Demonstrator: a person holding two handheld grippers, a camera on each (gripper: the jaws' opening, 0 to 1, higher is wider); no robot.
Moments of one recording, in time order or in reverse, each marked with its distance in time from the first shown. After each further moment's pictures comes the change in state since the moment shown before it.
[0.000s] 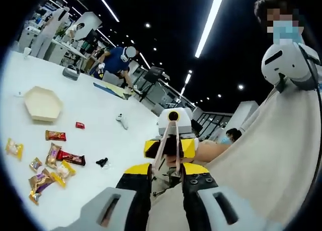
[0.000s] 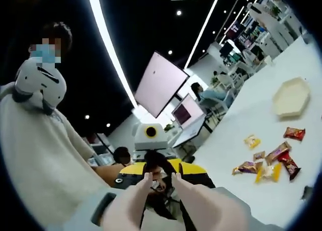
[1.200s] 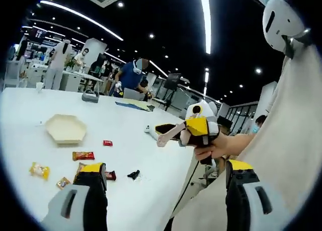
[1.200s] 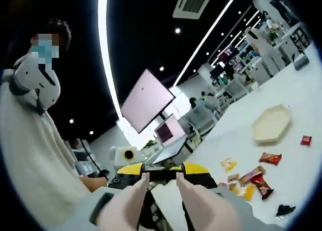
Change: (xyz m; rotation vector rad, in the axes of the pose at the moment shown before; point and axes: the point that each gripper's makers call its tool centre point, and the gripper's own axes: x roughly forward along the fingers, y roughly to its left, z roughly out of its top) left arm 0.008 0.031 0.003 0.208 -0.068 0.222; right arm -0.029 -0.030 0.042 -0.066 -0.157 -0.133
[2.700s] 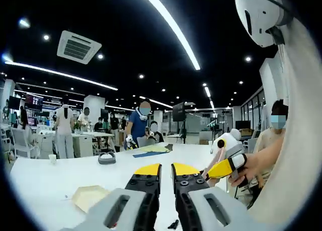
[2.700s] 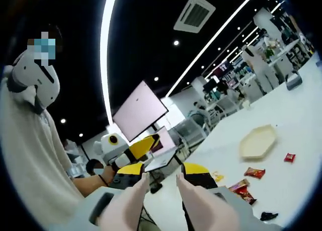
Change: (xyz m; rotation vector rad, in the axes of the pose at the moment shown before) left arm 0.002 -0.004 0.114 0.404 -0.328 0.129; right arm -0.024 0.008 0.032 -0.094 -0.067 -0.097
